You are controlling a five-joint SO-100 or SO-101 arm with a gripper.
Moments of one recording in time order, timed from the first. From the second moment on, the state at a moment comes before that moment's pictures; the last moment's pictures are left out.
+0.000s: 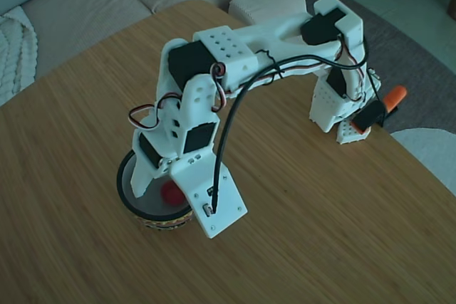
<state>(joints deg) 8.3 61.3 56.3 75.7 -14.1</state>
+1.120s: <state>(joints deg) 6.5 108.3 67.4 90.8 -14.1</state>
